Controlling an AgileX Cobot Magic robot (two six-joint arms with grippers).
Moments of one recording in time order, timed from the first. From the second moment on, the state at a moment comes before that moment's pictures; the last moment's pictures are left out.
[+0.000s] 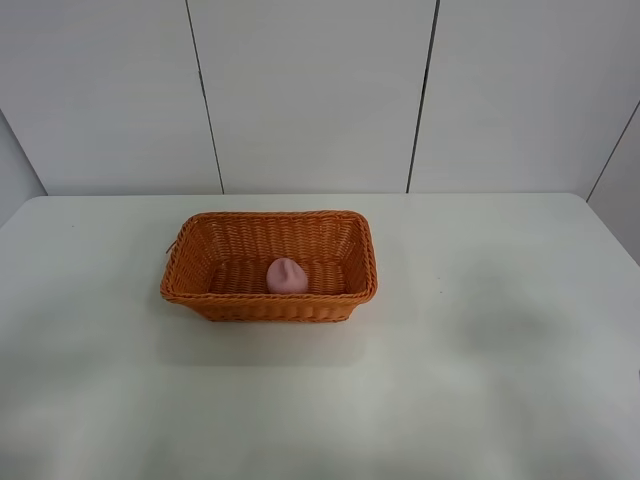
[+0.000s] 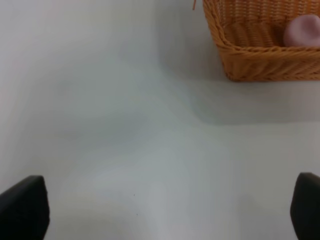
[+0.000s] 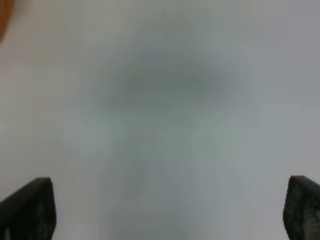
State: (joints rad) left arm -0.02 -0.01 -0.49 0.01 1.06 0.02; right arm 0.06 0.28 -0.49 0.00 1.02 0.01
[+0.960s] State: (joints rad) left arm -0.02 -0.01 -0.49 0.01 1.06 0.02; right arm 0.06 0.00 -0.49 0.00 1.02 0.00
